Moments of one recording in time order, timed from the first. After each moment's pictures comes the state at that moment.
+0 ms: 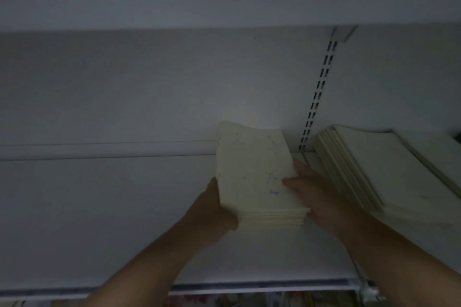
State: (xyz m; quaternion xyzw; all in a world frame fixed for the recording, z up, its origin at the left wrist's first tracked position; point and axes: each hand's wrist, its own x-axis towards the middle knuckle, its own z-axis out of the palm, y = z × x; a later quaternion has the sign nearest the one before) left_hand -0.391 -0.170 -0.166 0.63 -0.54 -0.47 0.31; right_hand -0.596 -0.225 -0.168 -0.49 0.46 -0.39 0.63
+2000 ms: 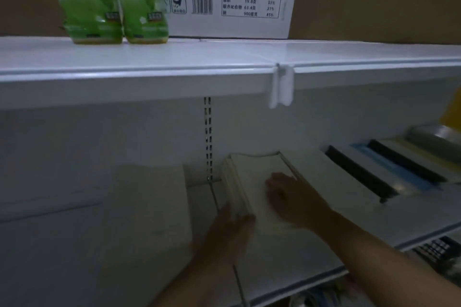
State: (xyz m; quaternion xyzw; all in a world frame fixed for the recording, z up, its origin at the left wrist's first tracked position) left_hand -0.597 -0.189 -0.164 0.48 -0.48 -0.62 0.39; right_hand -0.781 -0.236 -0.152 -0.73 0.67 -0.12 0.09
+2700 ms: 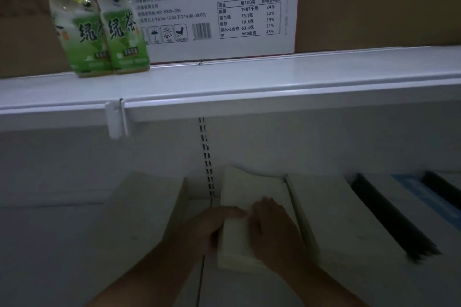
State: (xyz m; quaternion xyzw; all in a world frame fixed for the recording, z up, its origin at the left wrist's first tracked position) left_hand -0.638 -0.239 -0.139 0.58 -0.32 -0.65 0.37; right_hand -0.786 -0.238 -0.172 -0.78 0.57 -0.23 0.11
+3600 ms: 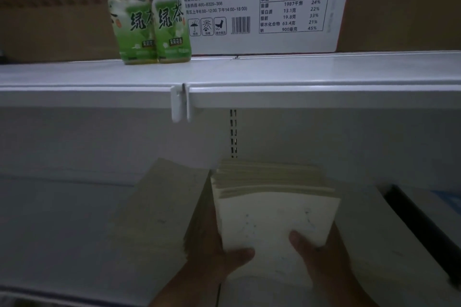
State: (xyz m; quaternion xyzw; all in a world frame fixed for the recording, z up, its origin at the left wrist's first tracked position) left_hand -0.611 -0.177 -0.183 0.51 -0.53 -0.34 0.59; right_hand -0.804 -0.205 -0.161 -0.56 0.44 -0.58 0.41
